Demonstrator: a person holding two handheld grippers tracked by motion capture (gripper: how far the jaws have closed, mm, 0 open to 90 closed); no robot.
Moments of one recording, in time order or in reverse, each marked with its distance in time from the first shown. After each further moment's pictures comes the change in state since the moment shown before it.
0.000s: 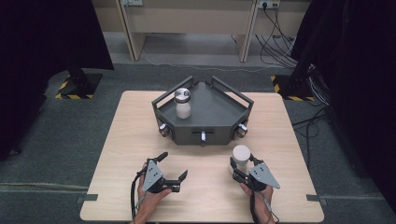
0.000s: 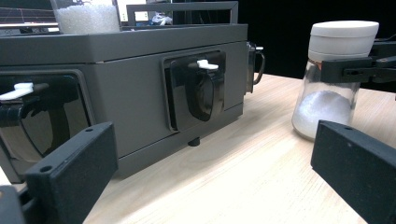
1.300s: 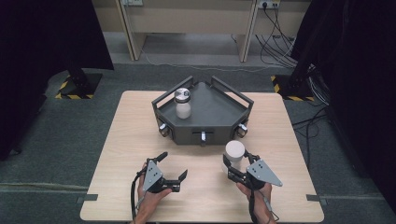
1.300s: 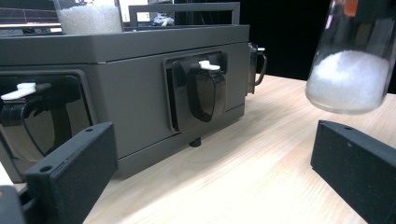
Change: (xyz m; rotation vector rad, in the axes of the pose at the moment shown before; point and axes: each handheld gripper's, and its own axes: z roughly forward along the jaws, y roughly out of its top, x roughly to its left) left arm -0.001 -0.001 0.000 -0.003 0.007 -0.003; right arm 0.003 0.048 -0.009 -0.057 0.114 0.018
